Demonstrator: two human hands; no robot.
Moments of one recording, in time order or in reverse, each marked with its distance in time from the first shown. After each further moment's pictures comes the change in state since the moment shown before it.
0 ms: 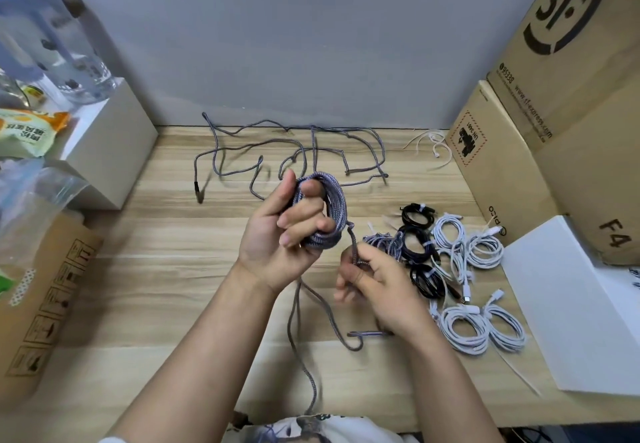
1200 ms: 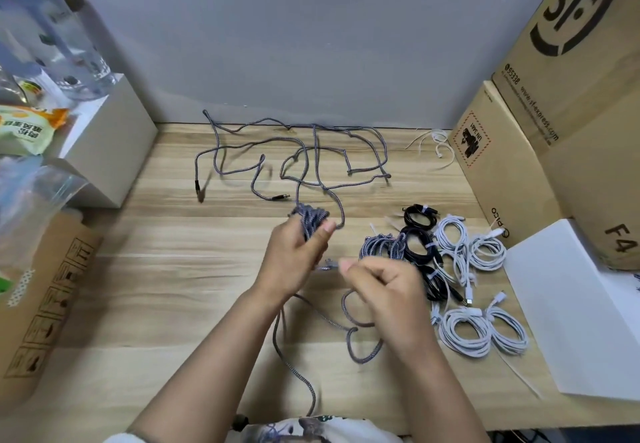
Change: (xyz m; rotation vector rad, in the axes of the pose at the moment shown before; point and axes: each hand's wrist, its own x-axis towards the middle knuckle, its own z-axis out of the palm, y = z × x) left_hand -0.005 -0.023 -0.051 1.528 0.708 0.384; right_hand -0.020 -0.043 0.023 -0.064 0.314 -0.099
